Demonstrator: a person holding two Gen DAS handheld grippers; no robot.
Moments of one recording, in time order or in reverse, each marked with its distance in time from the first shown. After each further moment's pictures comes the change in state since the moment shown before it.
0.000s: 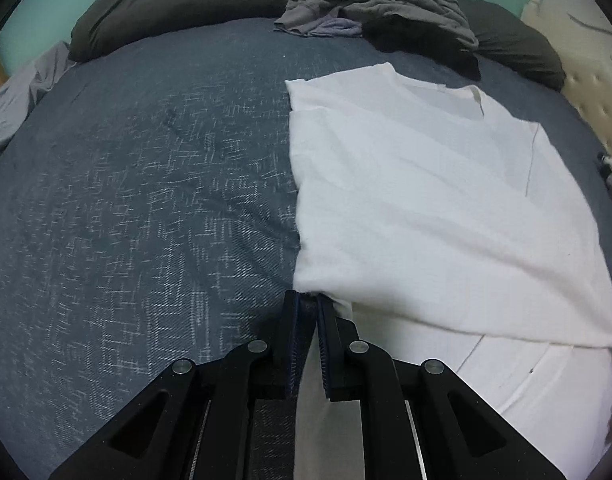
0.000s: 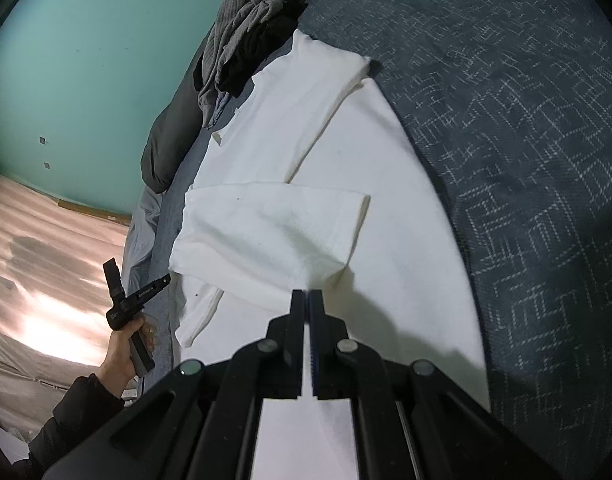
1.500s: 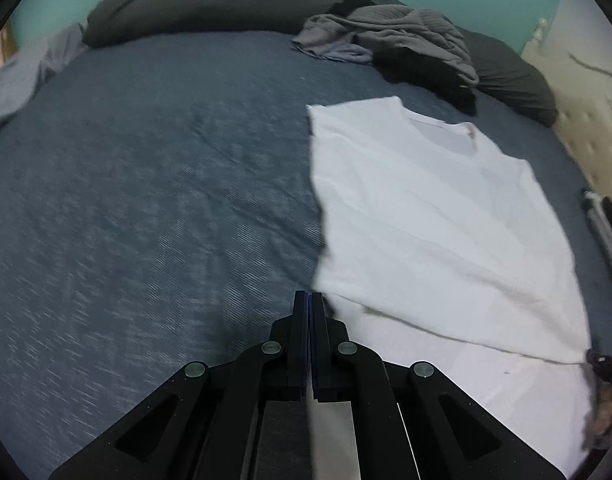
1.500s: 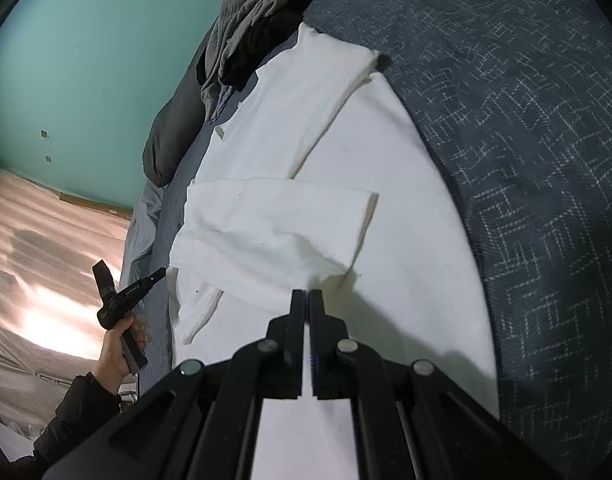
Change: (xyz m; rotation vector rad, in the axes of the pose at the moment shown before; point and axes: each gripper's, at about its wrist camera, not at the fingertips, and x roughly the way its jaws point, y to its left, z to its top) left arm -0.034 0.027 0.001 -0.092 -0.050 -0.100; right arm 0.007 0.002 0.001 -0.014 0.018 0.004
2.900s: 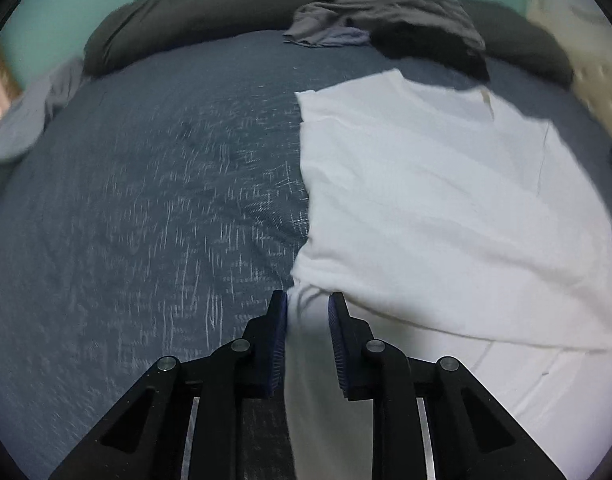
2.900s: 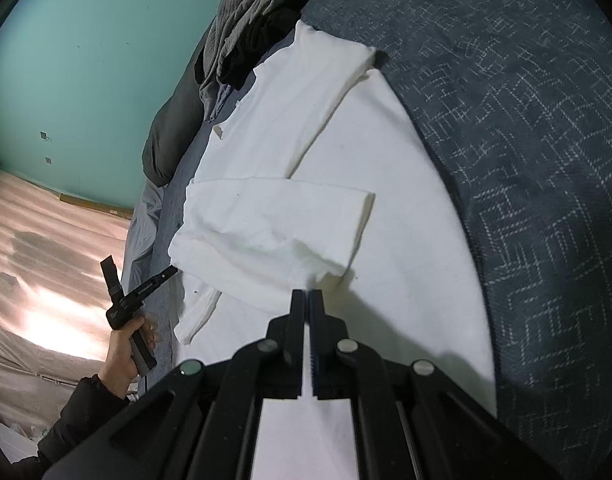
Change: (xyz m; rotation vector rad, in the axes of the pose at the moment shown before) left arm 0.029 -0.038 0.000 0.138 0.015 0.205; right arm 0.004 -0.004 0.002 0.010 0.008 0.005
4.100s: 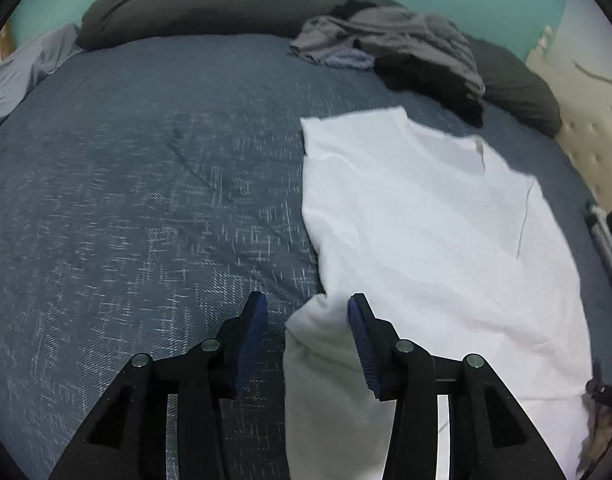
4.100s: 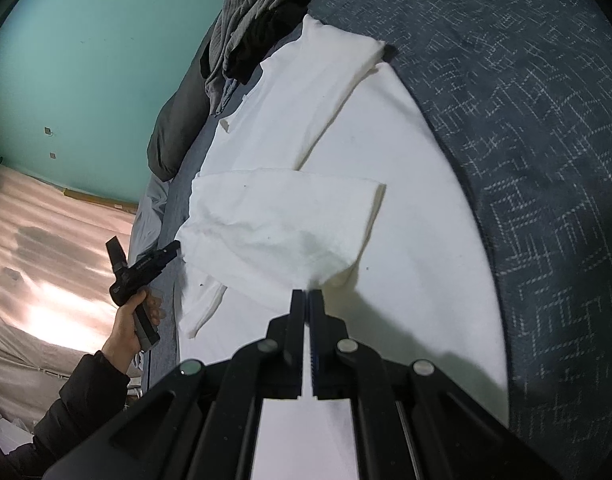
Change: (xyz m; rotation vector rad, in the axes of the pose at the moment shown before) left arm 0.001 0.033 0.012 -0.143 -0.021 -0.186; right arm 0.001 0.003 -0.004 -0.013 0.013 0.019
